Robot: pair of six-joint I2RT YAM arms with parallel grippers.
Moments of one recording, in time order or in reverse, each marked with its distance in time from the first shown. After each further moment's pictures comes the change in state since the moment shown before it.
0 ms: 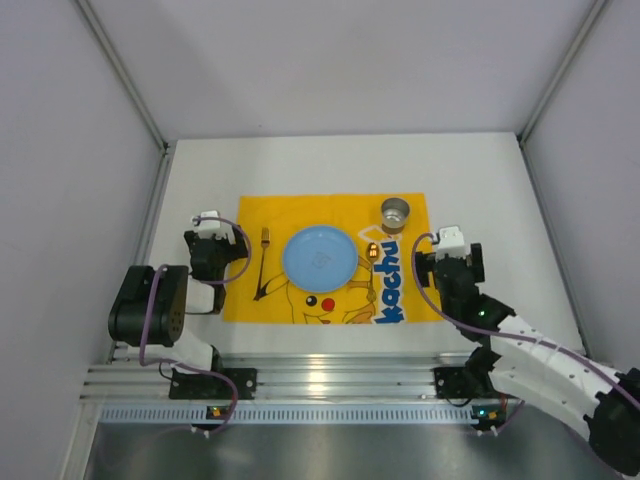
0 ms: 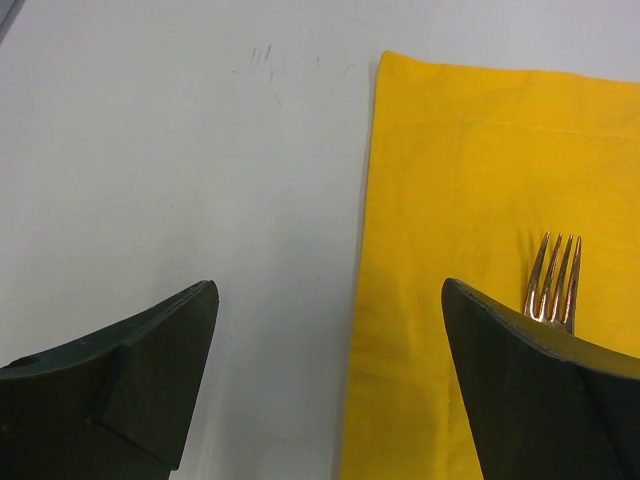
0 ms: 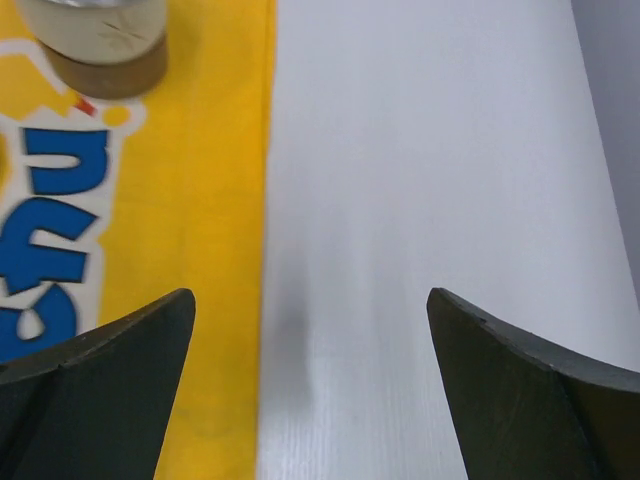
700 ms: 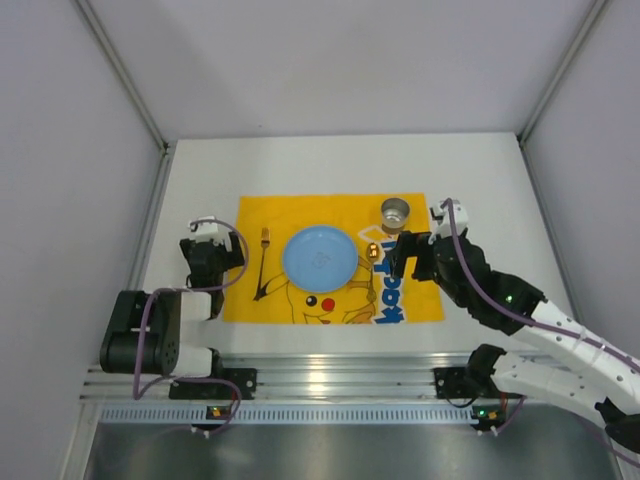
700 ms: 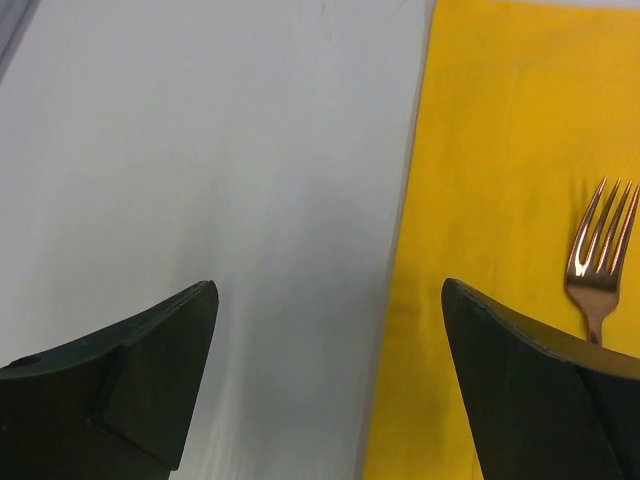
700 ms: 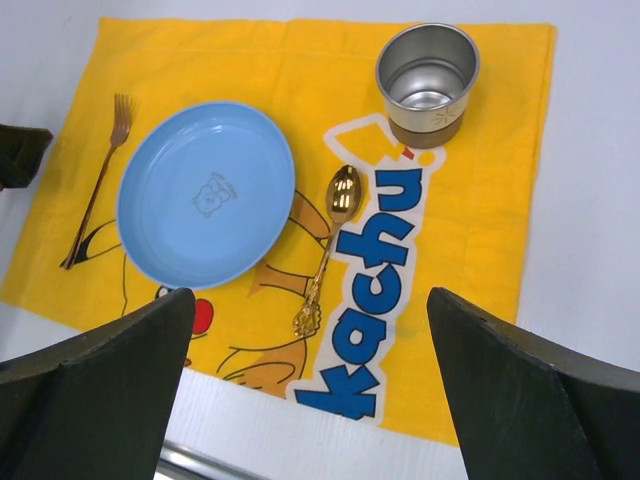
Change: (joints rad) left arm -0.023 -0.219 -0.049 -0.304 -0.113 0.000; right arm 0.156 0.025 0.456 -0.419 -0.309 0.421
